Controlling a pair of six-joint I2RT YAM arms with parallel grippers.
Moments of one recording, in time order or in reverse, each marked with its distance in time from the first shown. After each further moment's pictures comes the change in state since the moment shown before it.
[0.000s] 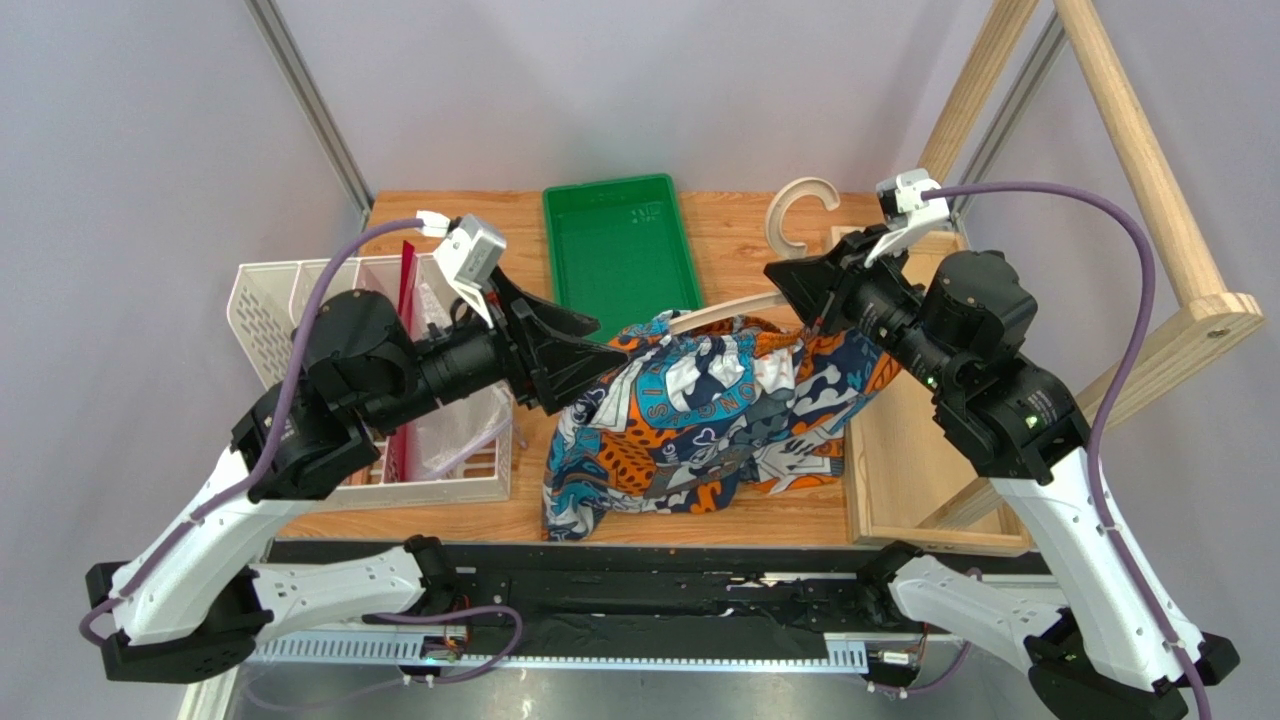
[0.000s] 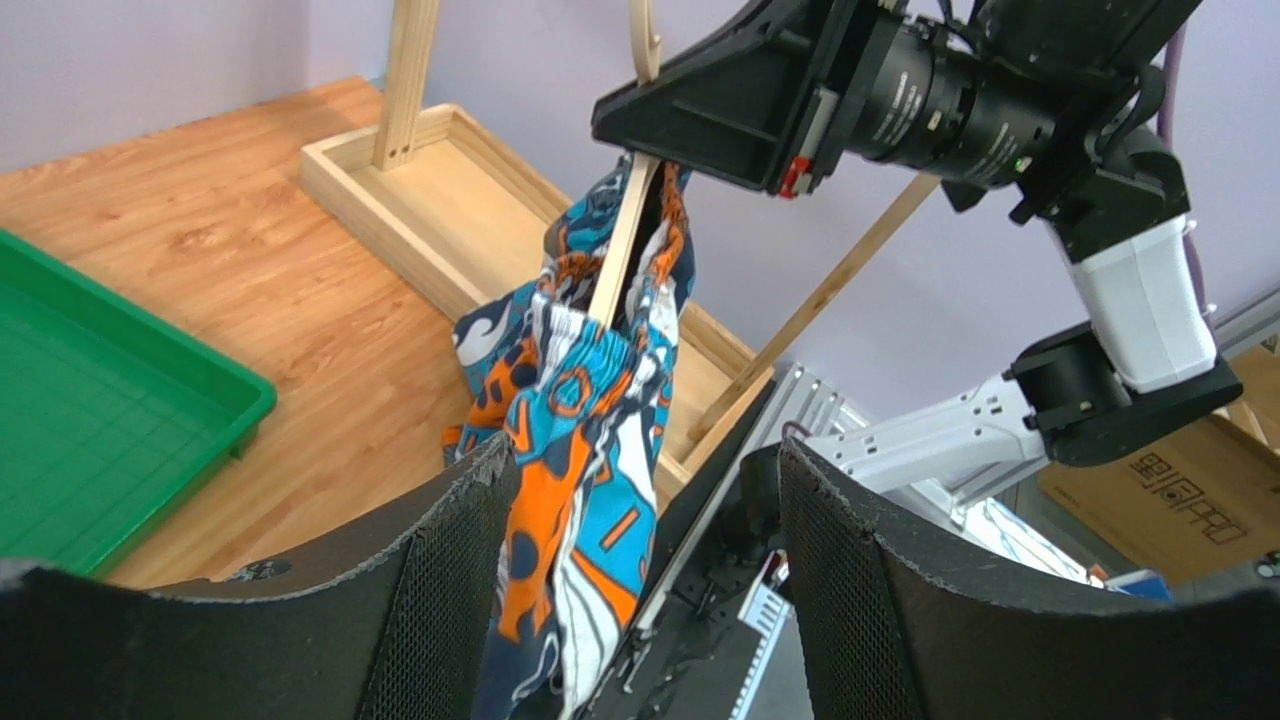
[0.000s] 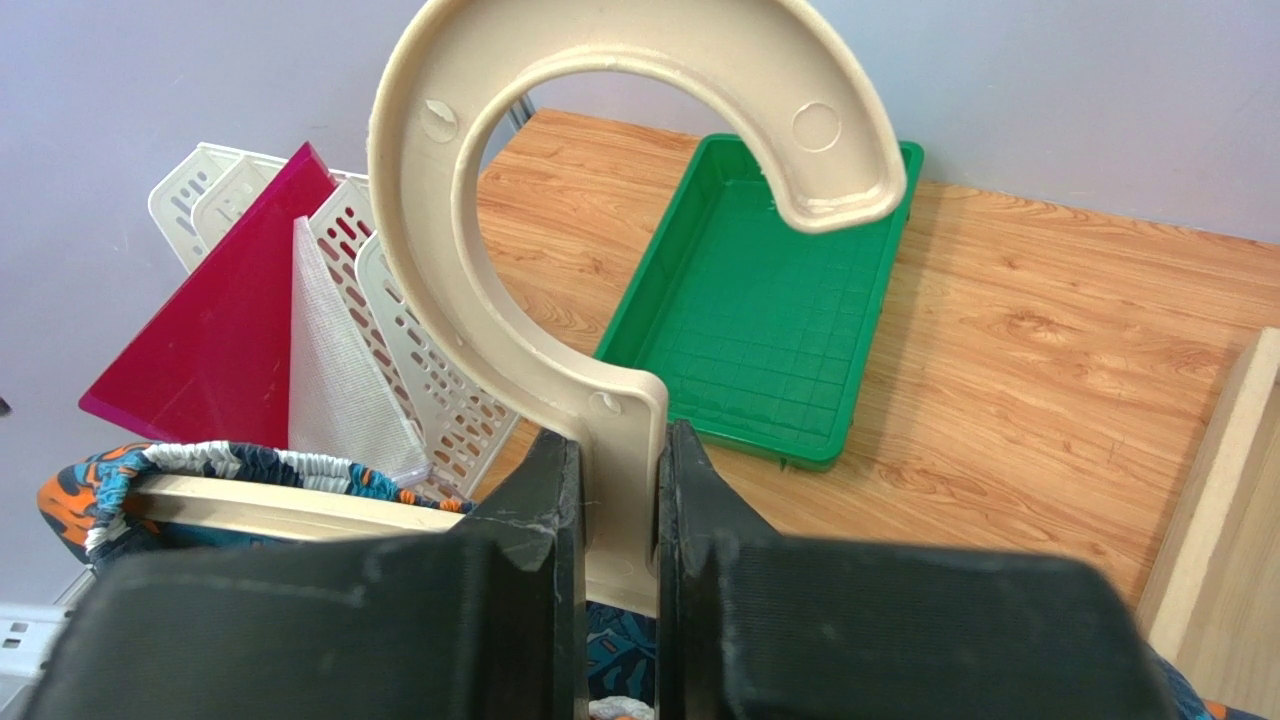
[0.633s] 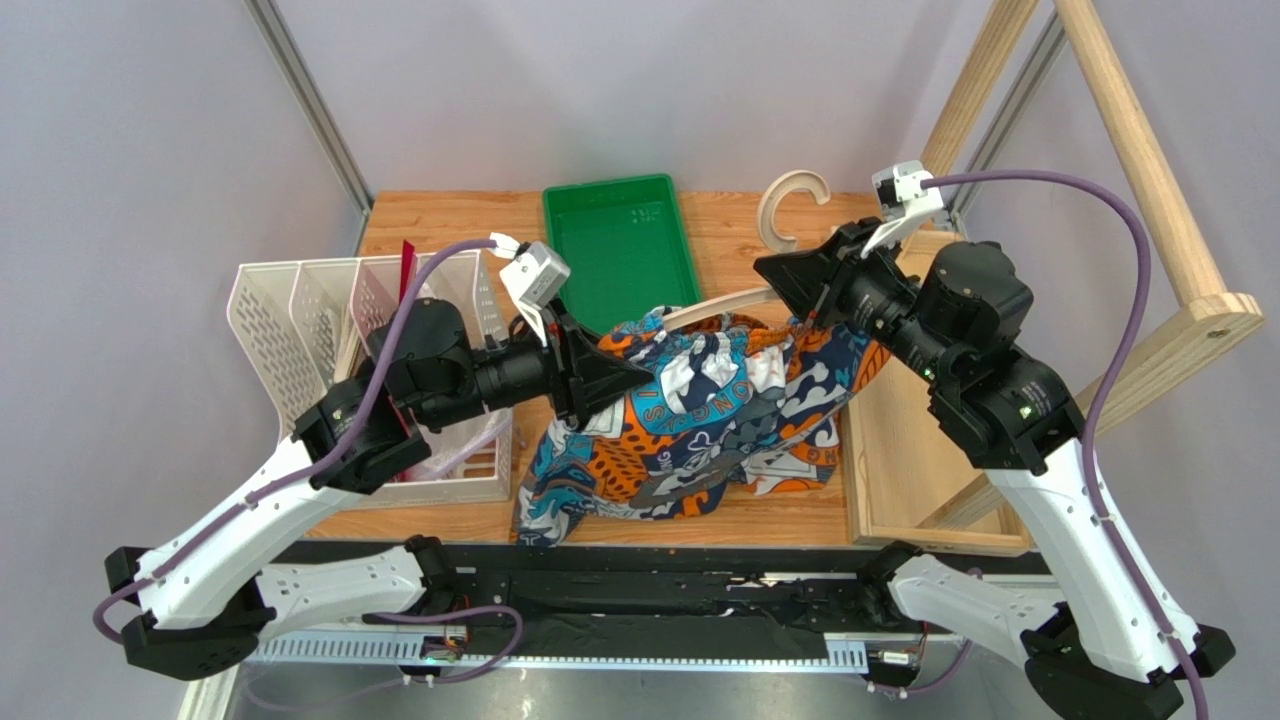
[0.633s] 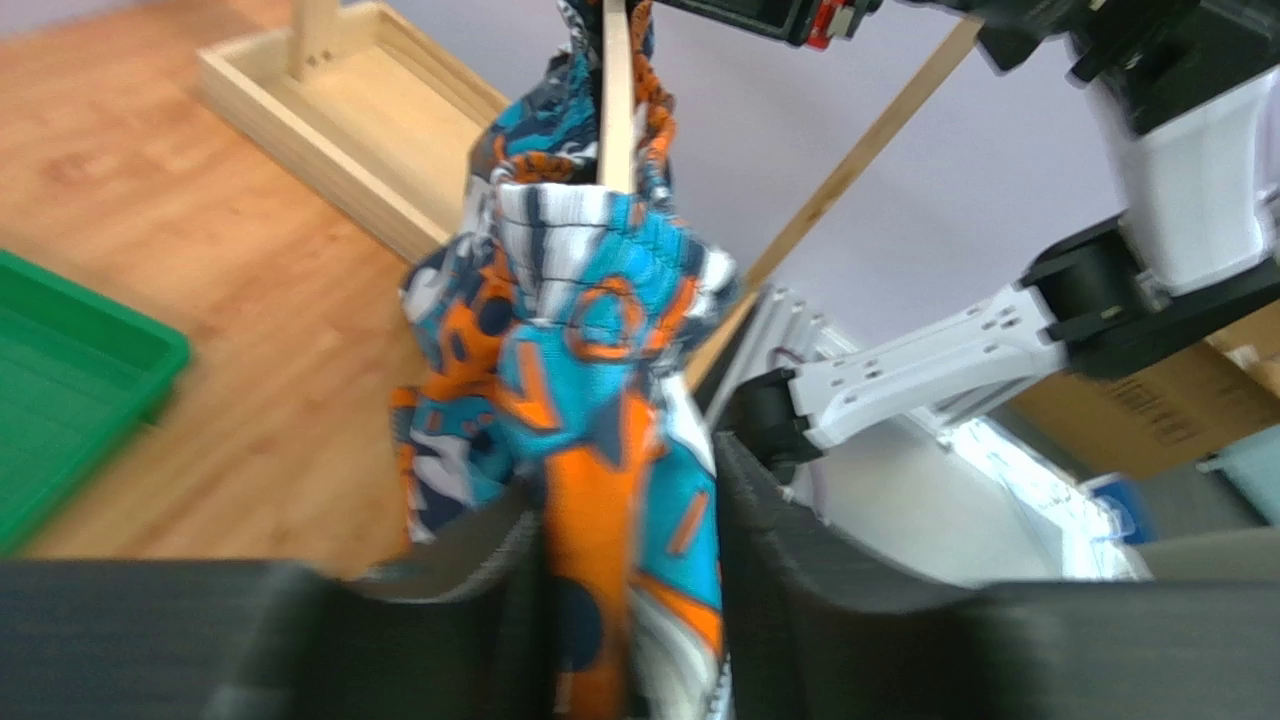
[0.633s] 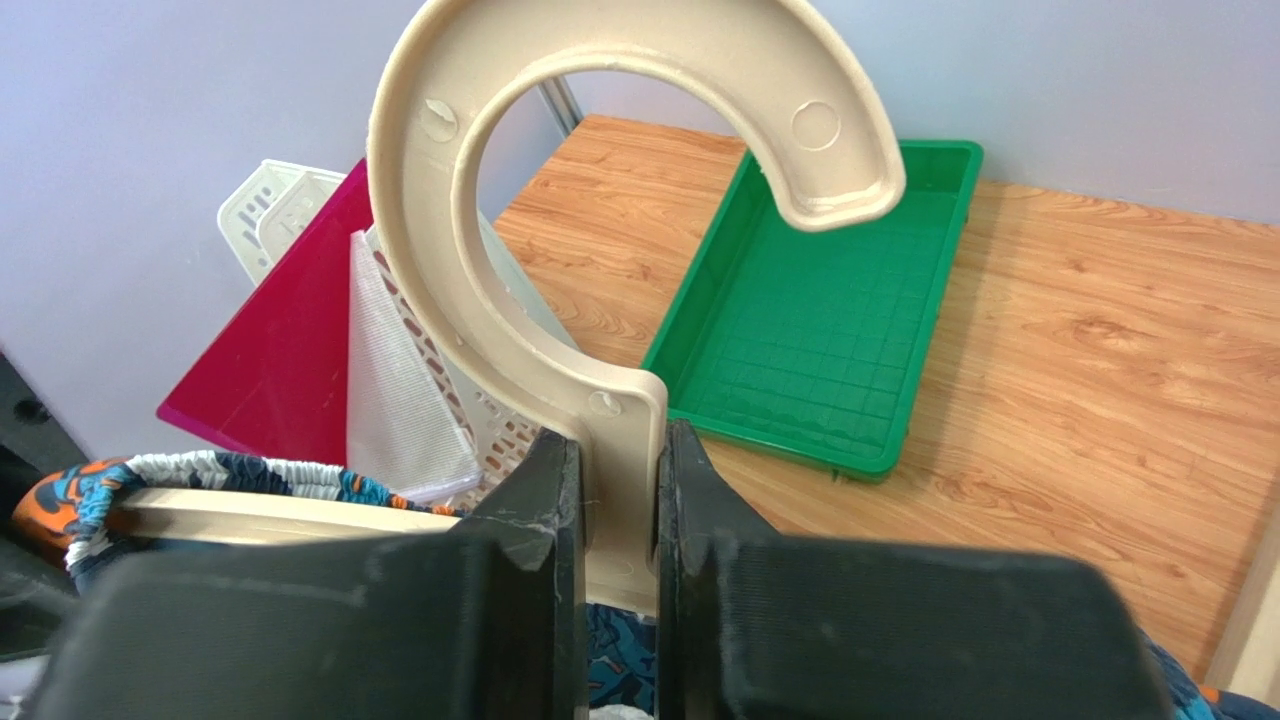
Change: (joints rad) left arm 0.000 -0.007 -0.189 0.134 0.108 0.000; right arm -0.001 0.027 0.020 0.021 -0.051 0.060
